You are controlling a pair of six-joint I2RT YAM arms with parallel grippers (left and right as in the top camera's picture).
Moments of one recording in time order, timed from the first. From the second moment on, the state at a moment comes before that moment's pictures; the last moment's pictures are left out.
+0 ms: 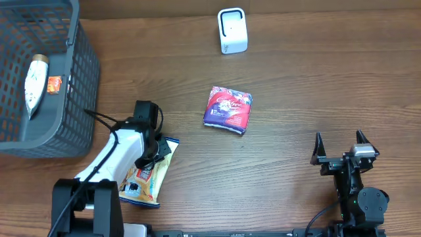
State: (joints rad) left arm -0.07 1.57 0.79 -0.74 -0.04 -0.58; right arm -0.03 0.01 0.02 -0.03 -0.07 -0.02
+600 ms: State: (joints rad) left arm -0.07 1.58 0.68 0.01 0.28 -0.55; right arm -0.03 0.01 0.02 -0.03 -0.07 -0.02
